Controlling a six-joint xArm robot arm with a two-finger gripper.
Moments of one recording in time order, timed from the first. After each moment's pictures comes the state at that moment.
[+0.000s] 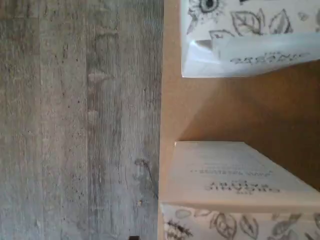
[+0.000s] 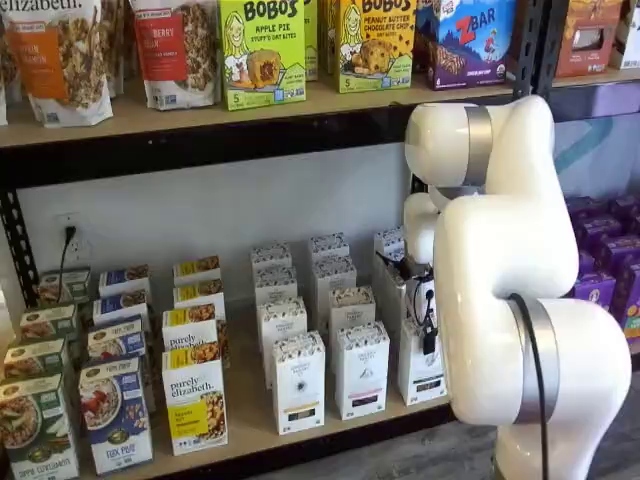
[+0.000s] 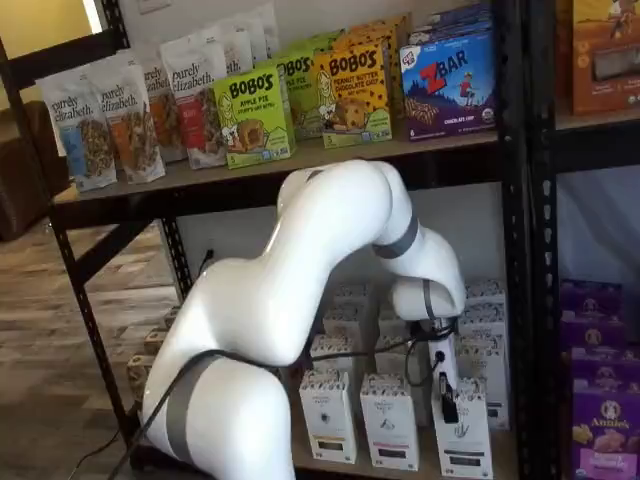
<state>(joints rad) -0.27 1.13 -1.68 -0.21 0.57 -1.66</state>
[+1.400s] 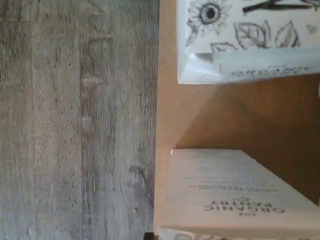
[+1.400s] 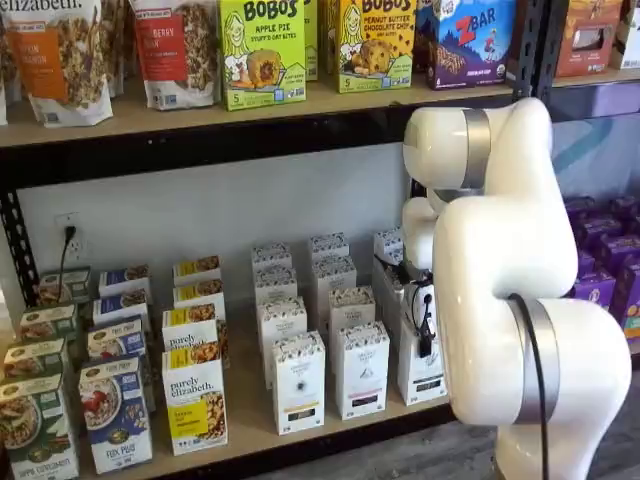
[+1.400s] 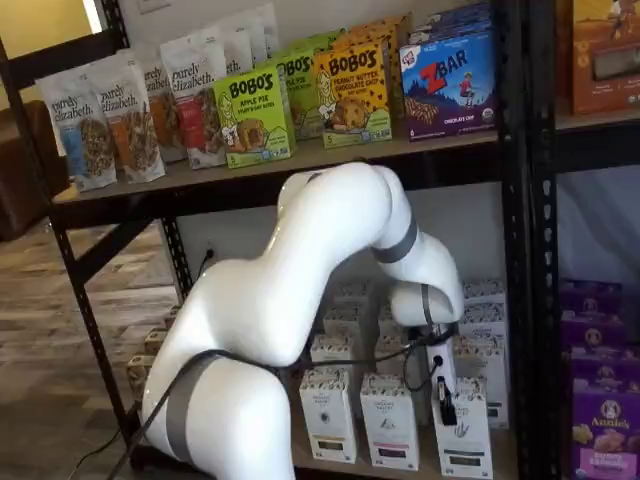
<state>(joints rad) -0.27 1.14 -1.67 -0.20 0.54 -1.66</state>
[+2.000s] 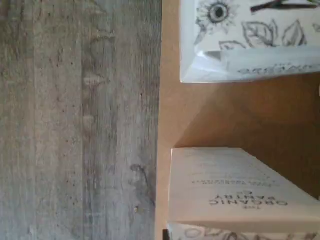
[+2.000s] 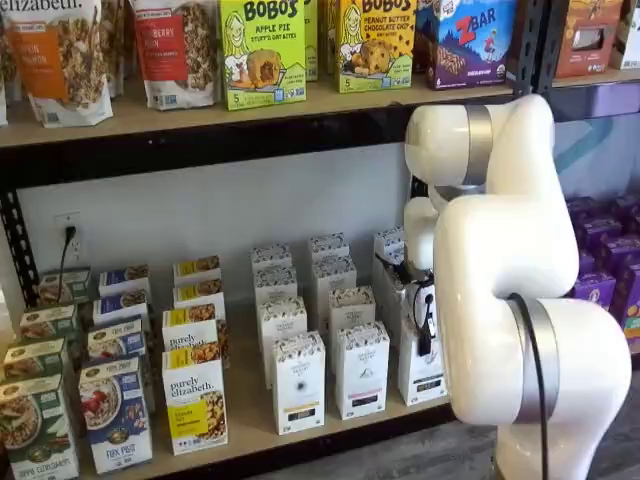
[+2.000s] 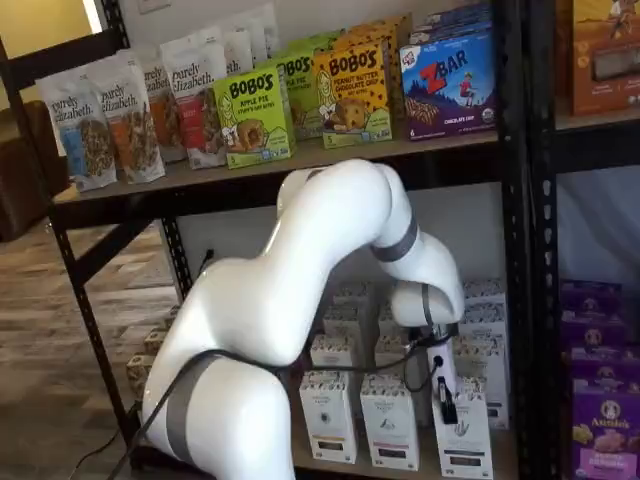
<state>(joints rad) -0.27 1.12 -1.63 -0.21 0.51 -1.65</state>
